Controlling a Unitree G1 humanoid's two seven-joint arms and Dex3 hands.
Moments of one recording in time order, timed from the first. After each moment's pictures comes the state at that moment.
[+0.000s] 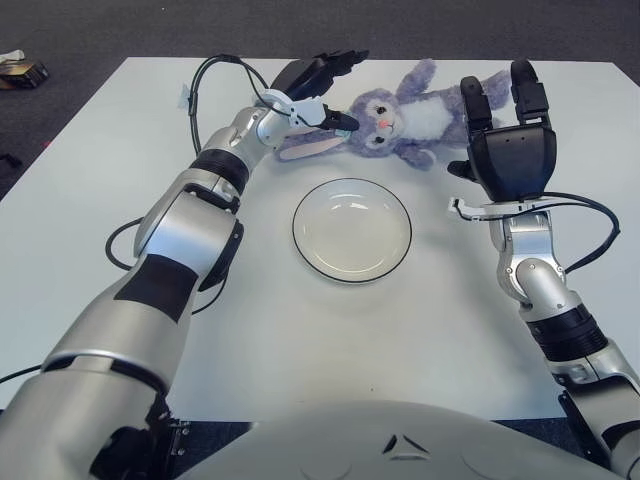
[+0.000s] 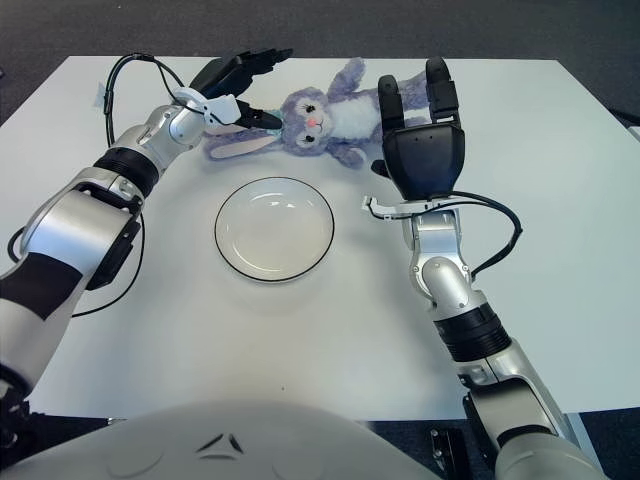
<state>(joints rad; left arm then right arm) -1.19 0.22 -0.37 1.29 0.56 -0.69 0.17 -0.40 -0.49 0.30 0.04 -1.39 0.31 -0.29</state>
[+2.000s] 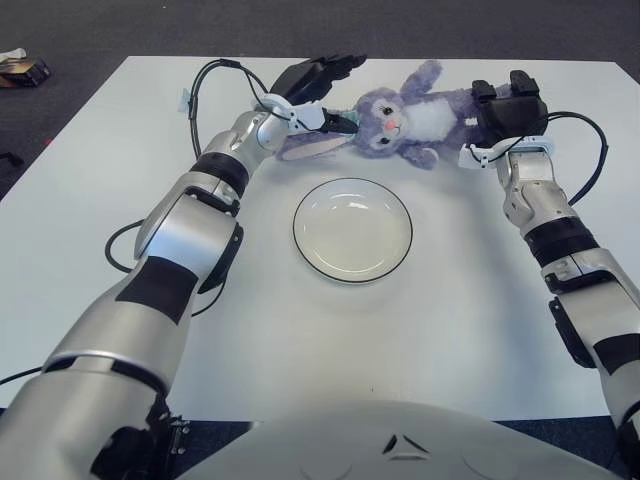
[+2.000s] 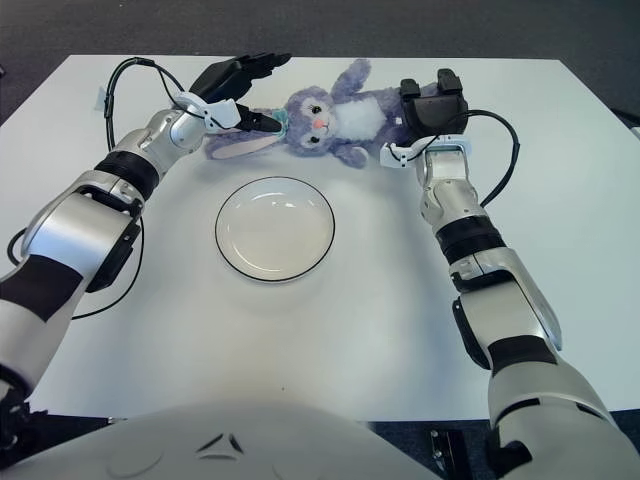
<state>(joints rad) -1.17 0.23 -0.39 1.29 0.56 -0.69 0.19 -0.79 -0.52 0.42 0.71 -1.07 0.21 -0.12</state>
